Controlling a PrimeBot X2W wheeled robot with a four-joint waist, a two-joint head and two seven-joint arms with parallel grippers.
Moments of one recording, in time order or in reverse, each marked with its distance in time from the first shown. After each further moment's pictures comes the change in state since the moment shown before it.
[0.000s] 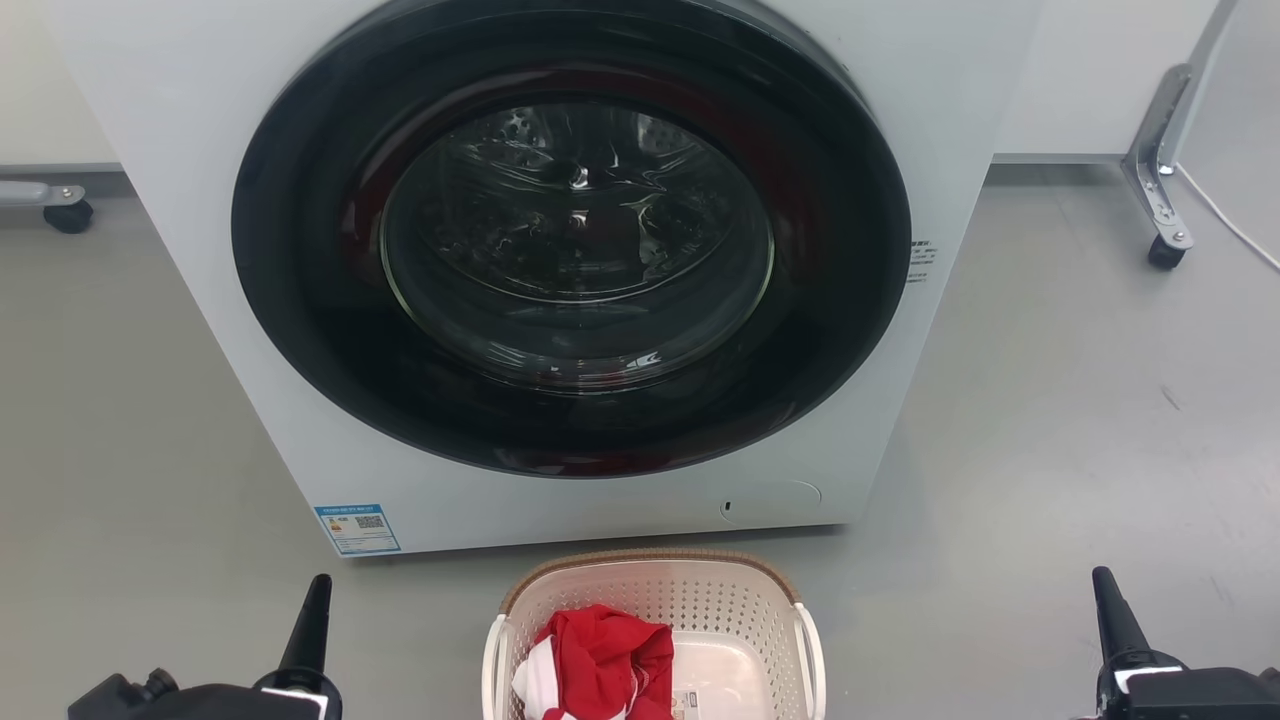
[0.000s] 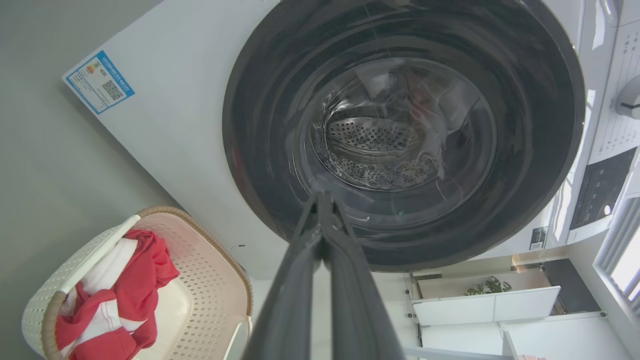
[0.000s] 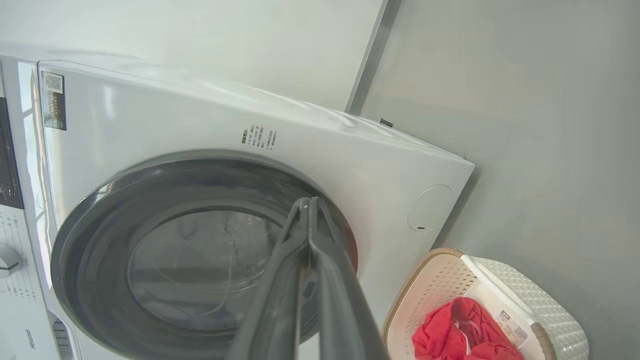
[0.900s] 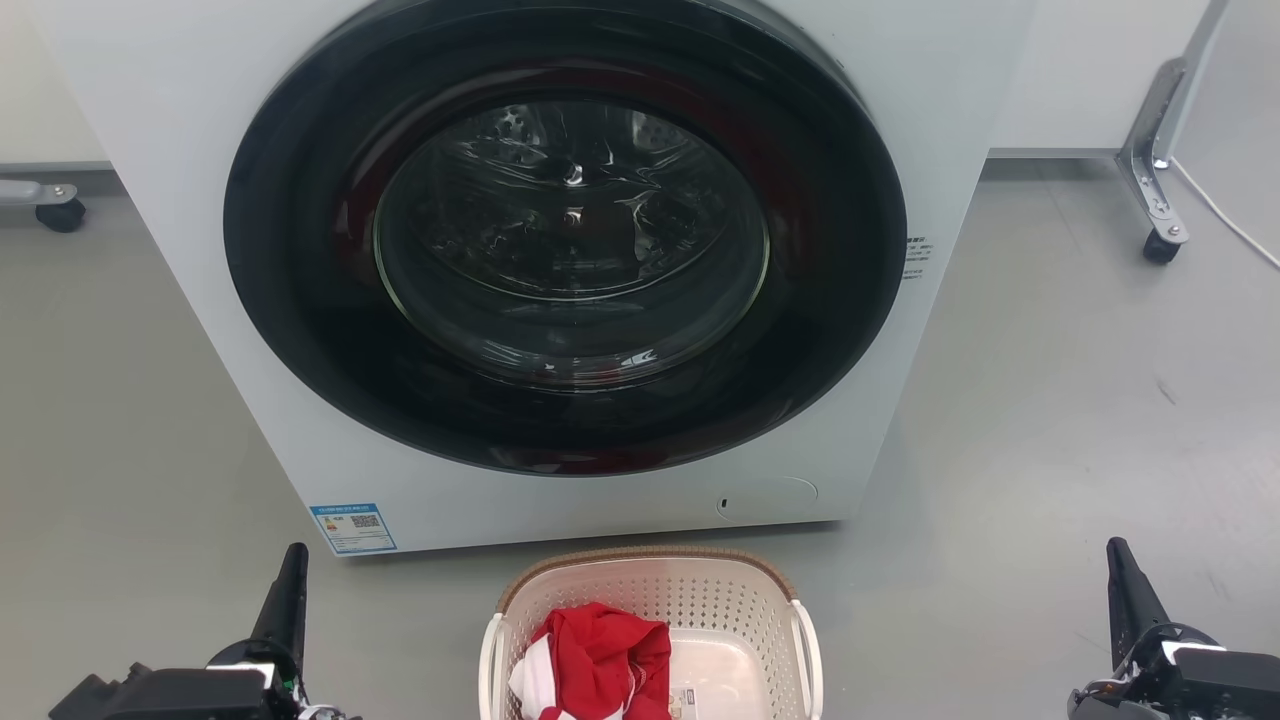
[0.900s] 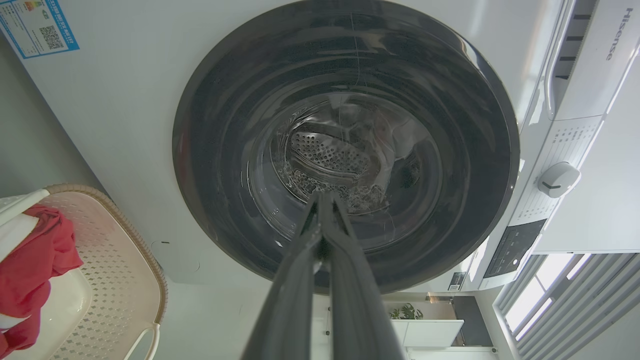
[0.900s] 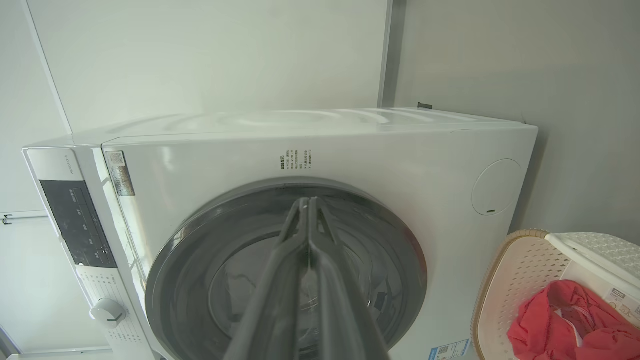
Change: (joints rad) left arm -0.062 -0.018 0.069 0.053 -0.278 -0.051 0.045; right arm -0.057 0.016 -0.066 0.037 0.279 0.048 0.069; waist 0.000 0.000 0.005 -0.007
